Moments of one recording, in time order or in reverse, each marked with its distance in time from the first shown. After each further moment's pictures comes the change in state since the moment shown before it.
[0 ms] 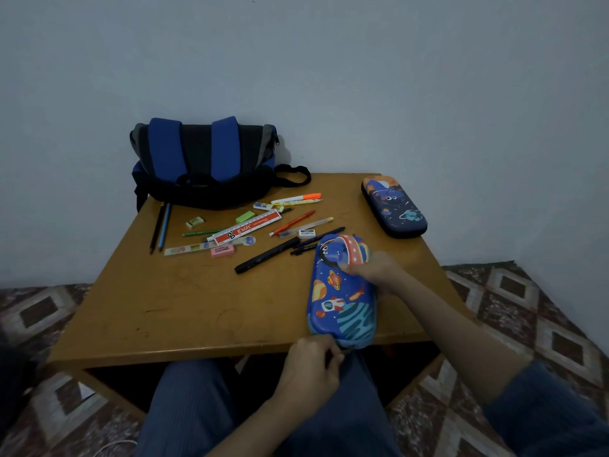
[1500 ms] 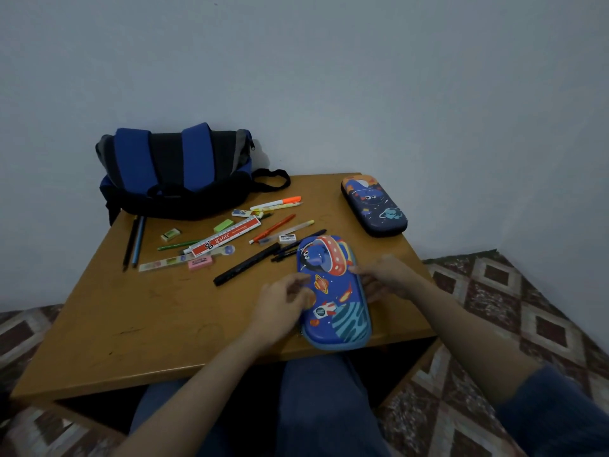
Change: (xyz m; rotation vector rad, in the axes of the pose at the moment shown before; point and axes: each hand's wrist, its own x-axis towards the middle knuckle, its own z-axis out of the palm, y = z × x) left_hand 0.077 0.004 -0.045 -0.206 -0.024 -0.095; right_hand -0.010 0.022 -0.037 0.203 -0.125 0.015
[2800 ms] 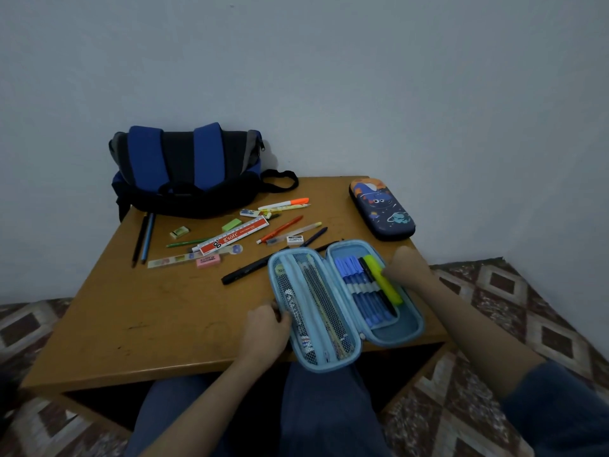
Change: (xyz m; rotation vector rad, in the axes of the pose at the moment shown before) left_hand -0.019 -0.028 0.002 0.147 0.159 -0.265; right_hand 0.019 0.001 -0.018 -0.761 0.461 -0.117
